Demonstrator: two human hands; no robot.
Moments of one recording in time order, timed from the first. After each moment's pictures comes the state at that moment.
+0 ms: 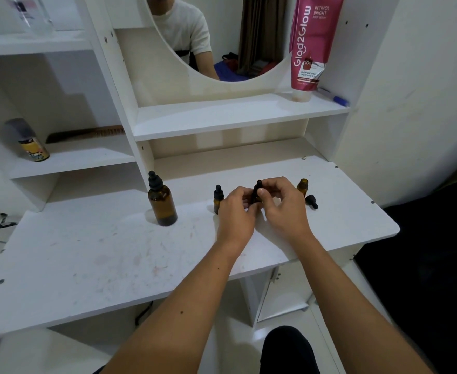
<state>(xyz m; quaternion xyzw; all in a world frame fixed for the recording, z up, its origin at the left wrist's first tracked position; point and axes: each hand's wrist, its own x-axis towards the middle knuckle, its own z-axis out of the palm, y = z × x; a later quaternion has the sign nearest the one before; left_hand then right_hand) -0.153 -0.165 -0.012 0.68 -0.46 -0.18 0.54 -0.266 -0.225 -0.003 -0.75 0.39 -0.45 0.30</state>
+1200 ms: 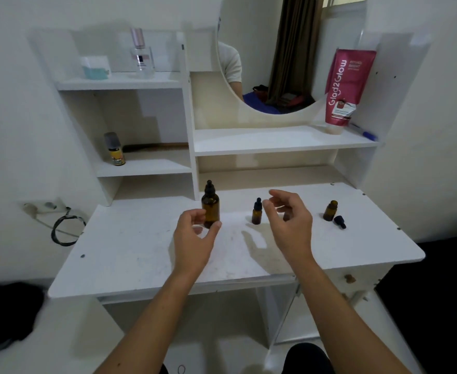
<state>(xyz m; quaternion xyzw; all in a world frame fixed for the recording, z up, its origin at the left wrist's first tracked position) -0.050 -0.022 0.001 0.74 -0.33 -0.09 0.58 -0.219 -0.139 0.035 -0.69 0.34 -0.53 0.36</state>
